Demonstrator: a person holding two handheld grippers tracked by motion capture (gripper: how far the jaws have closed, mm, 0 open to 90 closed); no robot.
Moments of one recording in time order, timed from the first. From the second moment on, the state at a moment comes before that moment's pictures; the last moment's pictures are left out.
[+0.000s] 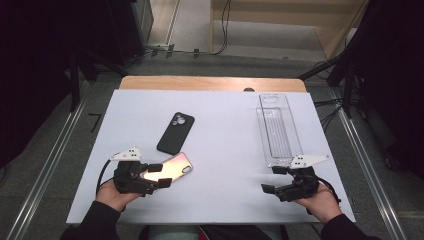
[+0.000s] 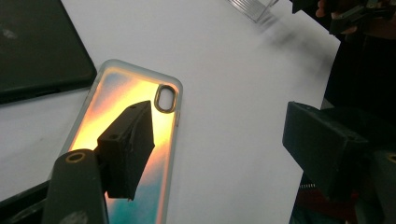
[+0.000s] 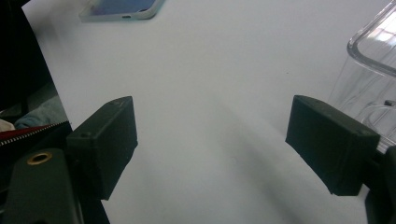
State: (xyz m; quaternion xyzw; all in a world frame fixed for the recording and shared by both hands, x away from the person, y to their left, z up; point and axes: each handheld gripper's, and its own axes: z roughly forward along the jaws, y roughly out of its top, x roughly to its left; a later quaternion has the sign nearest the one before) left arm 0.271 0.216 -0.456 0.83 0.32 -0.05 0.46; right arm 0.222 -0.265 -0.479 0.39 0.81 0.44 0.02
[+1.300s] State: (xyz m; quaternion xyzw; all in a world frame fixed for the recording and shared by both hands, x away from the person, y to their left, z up) left arm 0.317 0.203 -0.468 0.85 0.28 0.00 0.44; right arm 0.221 -0.266 -0.480 0.39 0.81 0.44 0.02
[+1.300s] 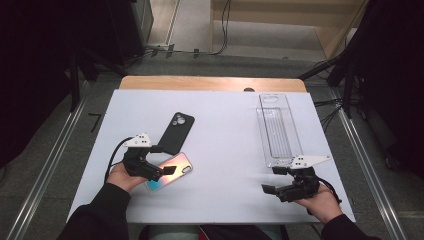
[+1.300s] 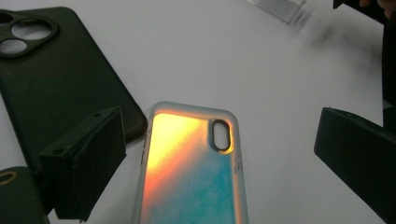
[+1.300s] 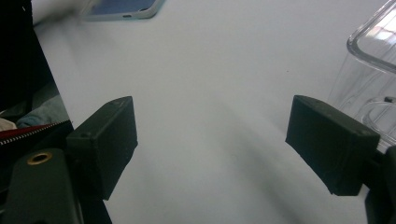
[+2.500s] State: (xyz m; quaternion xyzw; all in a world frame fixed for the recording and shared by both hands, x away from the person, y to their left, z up) left arm 0.304 0.195 -0.503 0.90 0.25 0.05 0.35; right arm 0.221 -0.266 -0.480 0.39 0.81 0.44 0.02
